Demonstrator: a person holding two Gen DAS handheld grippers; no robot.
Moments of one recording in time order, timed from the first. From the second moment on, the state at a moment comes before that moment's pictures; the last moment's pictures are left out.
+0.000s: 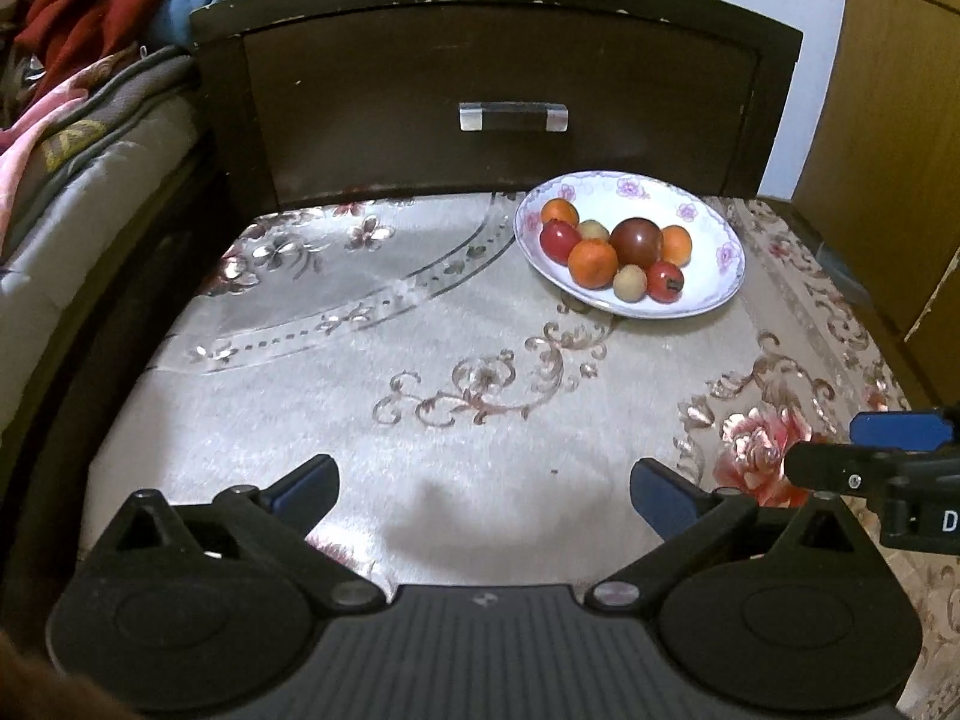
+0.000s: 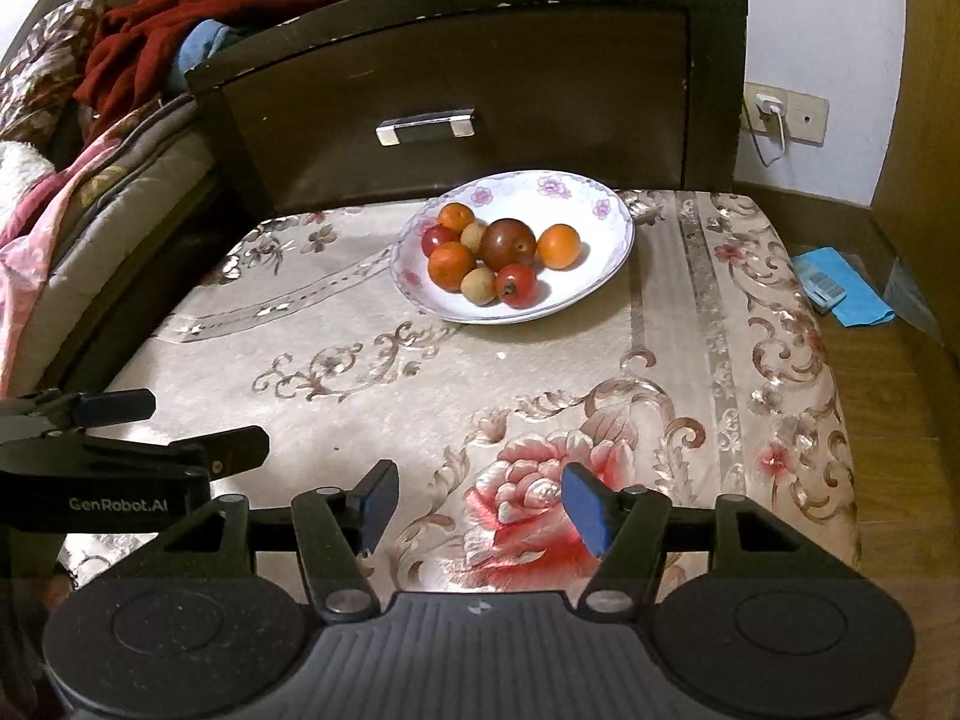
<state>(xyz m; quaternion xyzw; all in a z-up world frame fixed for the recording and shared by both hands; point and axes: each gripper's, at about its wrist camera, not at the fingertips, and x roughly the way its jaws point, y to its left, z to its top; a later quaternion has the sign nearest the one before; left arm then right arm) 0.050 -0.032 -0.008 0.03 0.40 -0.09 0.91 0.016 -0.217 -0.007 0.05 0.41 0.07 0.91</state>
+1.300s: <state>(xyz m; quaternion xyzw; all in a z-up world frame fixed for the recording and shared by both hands) 0.007 -0.033 -0.017 0.05 0.41 -0.07 0.91 -0.017 -0.199 -0.025 0.05 0.43 0.07 0.90</state>
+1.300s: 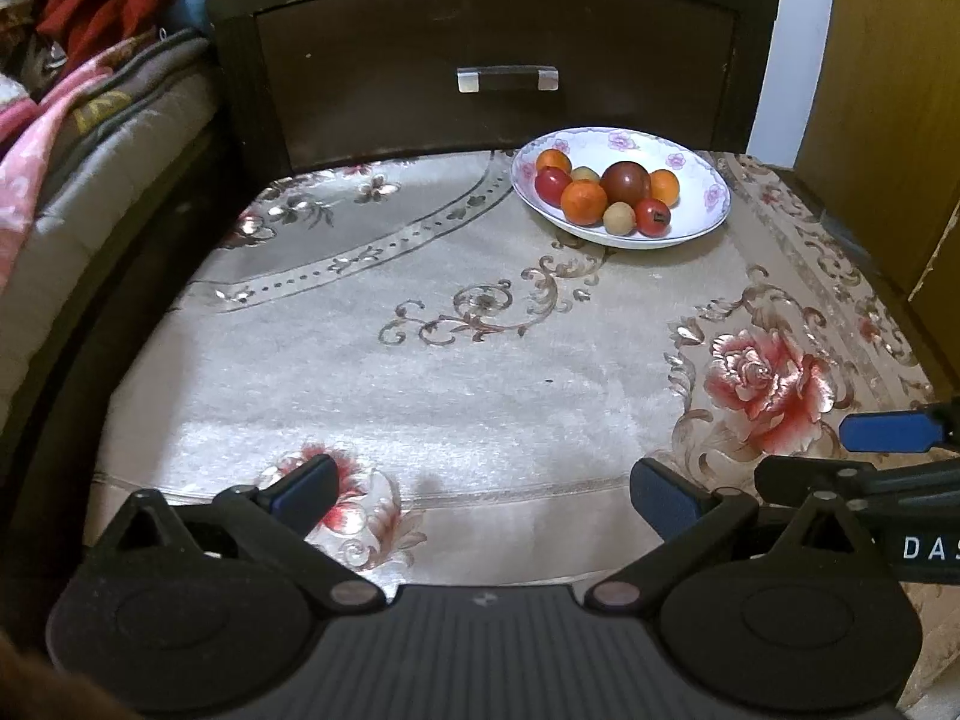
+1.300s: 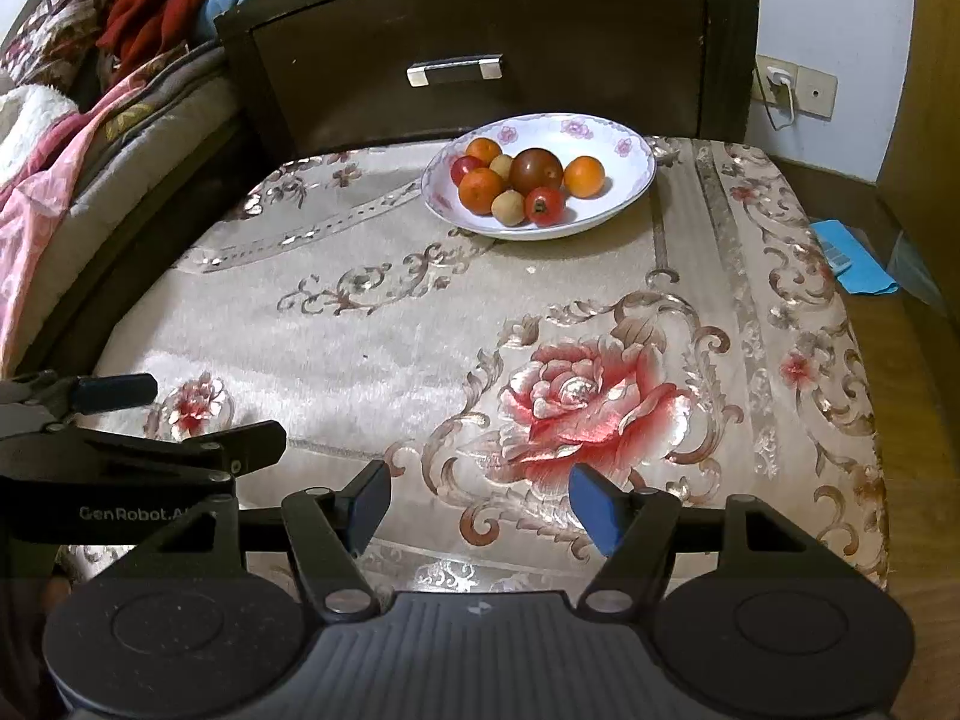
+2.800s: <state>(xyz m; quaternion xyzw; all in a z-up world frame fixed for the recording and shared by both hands) -0.008 -0.029 -0.005 0.05 0.36 -0.08 0.93 -0.022 -0.200 -0.030 0.05 0.44 0.07 0.89</state>
